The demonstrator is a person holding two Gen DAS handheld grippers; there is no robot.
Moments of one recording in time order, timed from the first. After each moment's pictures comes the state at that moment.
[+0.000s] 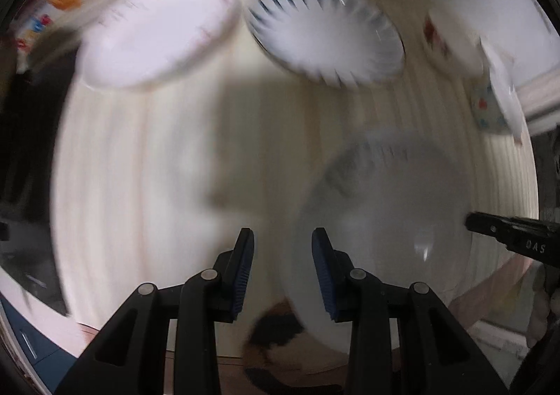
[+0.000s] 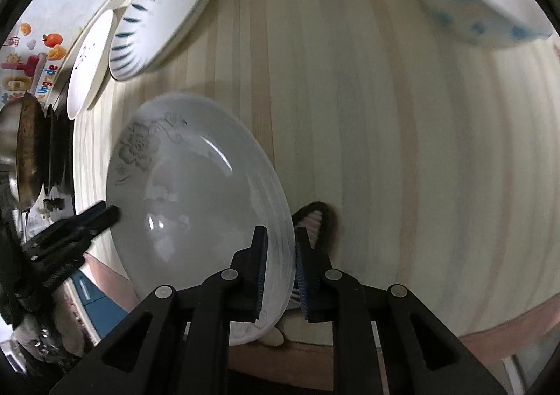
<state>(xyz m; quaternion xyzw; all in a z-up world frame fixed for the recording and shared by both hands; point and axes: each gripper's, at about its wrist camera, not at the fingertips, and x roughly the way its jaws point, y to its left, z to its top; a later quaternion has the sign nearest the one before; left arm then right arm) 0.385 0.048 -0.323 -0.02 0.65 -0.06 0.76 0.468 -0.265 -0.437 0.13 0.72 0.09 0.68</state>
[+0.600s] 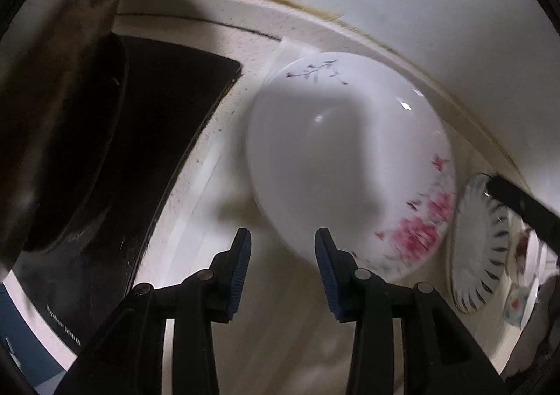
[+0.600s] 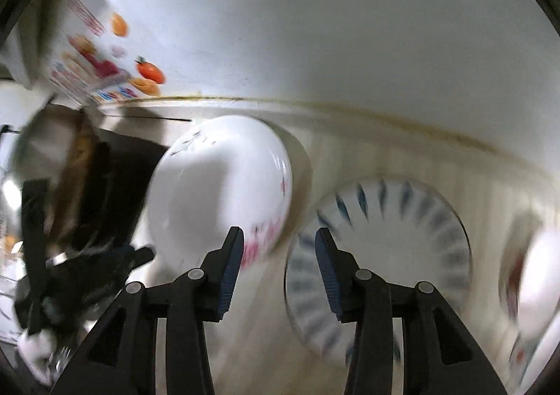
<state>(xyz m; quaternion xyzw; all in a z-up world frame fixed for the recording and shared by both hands) 0.499 0.219 -0.350 -0.17 0.61 0.10 0.77 0.682 -0.028 -0.377 0.01 0.57 0.22 0.79</state>
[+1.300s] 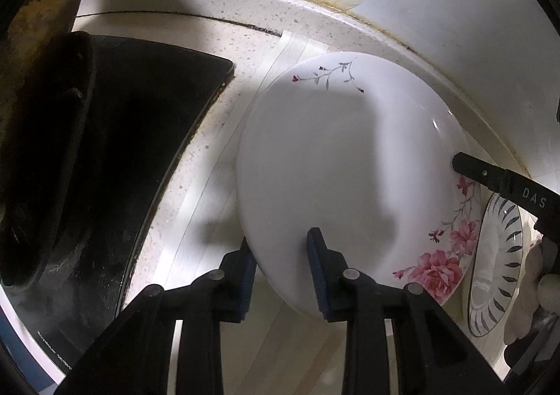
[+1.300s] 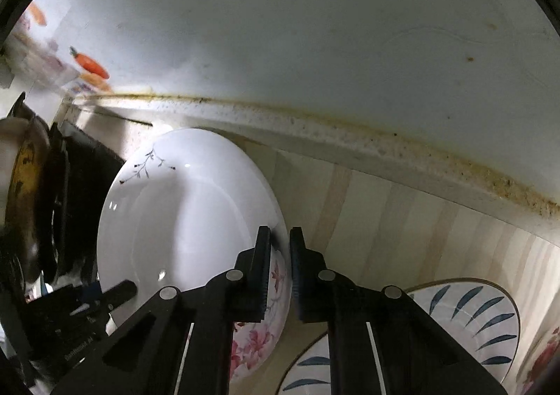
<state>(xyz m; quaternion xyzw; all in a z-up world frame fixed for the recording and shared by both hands) 0.510 0.225 -0.379 -0.17 0.60 0.10 0.77 0.739 -0.004 -0.449 0.01 0.60 0.24 0.76</state>
